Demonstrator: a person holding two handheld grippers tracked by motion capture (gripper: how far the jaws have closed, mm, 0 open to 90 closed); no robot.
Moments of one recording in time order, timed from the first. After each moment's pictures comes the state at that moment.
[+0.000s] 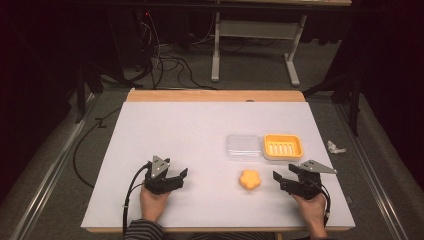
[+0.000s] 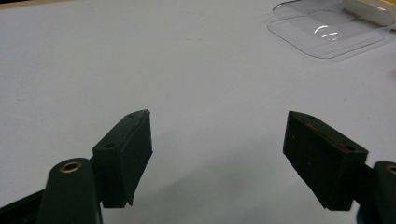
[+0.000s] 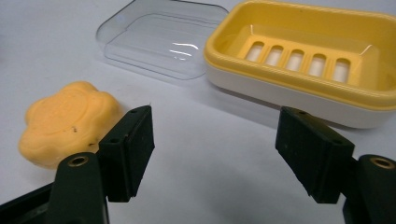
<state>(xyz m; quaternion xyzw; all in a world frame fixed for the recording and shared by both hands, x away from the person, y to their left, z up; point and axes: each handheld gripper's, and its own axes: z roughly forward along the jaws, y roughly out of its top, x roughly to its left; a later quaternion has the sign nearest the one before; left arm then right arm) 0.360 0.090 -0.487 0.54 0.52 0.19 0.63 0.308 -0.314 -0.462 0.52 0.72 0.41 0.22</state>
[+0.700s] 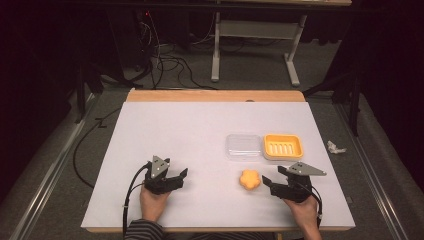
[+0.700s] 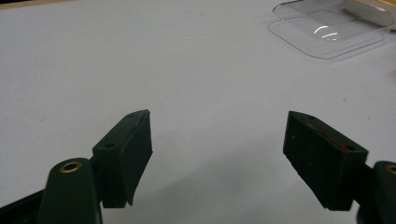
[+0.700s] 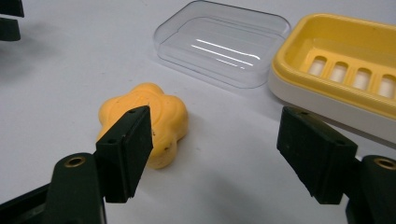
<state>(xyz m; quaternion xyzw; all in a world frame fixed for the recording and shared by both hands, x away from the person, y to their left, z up) 0.360 0.090 -0.487 0.54 0.52 0.19 0.63 0.302 -0.281 -0.454 0.48 0.75 0.41 0.20</state>
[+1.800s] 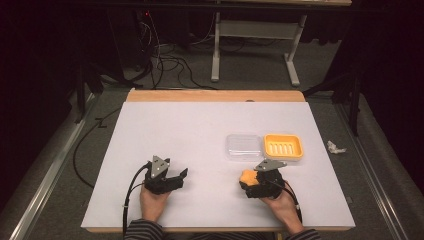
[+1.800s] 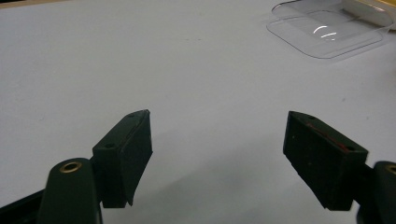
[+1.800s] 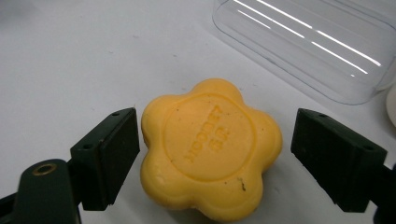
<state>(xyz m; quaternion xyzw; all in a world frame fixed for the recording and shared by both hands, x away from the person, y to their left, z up) 0.360 0.090 -0.487 0.54 0.52 0.18 0.63 0.330 -0.218 -0.469 0.42 0.83 0.32 0.17</state>
